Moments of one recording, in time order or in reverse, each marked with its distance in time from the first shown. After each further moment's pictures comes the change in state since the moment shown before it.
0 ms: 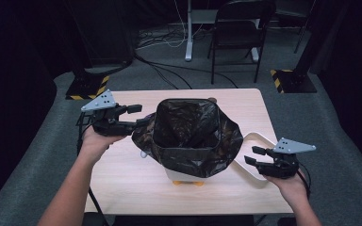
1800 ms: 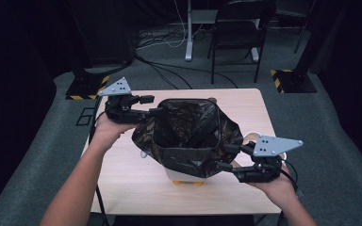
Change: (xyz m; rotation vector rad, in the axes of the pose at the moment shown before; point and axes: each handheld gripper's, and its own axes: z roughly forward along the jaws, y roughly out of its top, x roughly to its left) left arm 0.006 0.028 0.031 0.034 -0.017 0.003; right arm 0.086 0.080 -0.005 -0.095 0.257 -0.205
